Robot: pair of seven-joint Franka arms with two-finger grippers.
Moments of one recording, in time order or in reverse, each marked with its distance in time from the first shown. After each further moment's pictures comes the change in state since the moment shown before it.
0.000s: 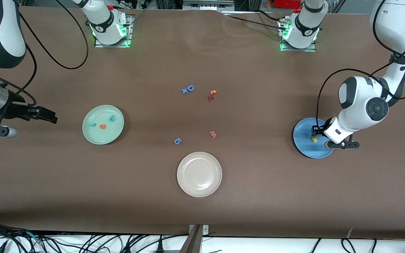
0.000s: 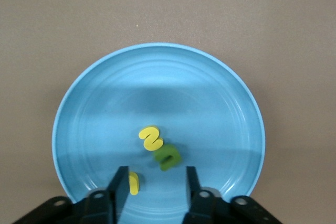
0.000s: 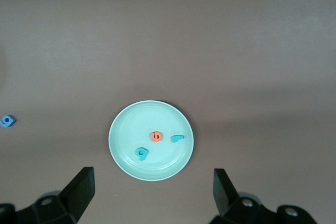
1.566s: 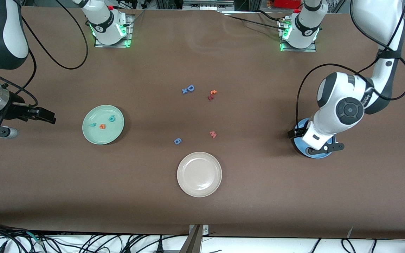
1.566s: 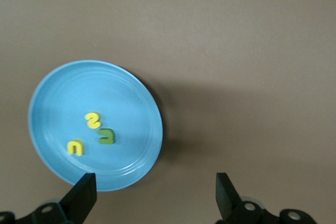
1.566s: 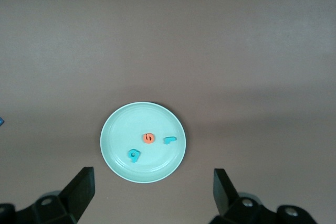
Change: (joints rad) left arm -0.325 -0.029 0.113 0.284 0.000 -0.343 -0.361; right arm 0.002 0.003 0.003 0.000 -0.025 0.005 0.002
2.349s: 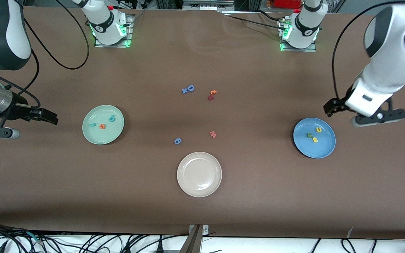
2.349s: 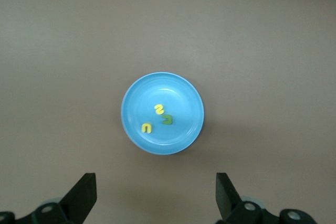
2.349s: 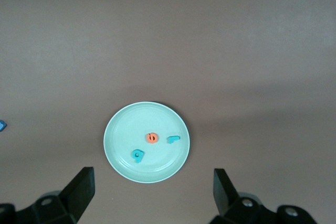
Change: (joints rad) left arm -0.012 -0.327 0.068 0.049 0.042 -0.268 0.113; right arm 0.001 0.003 0.009 -0.002 0.000 0.000 0.039
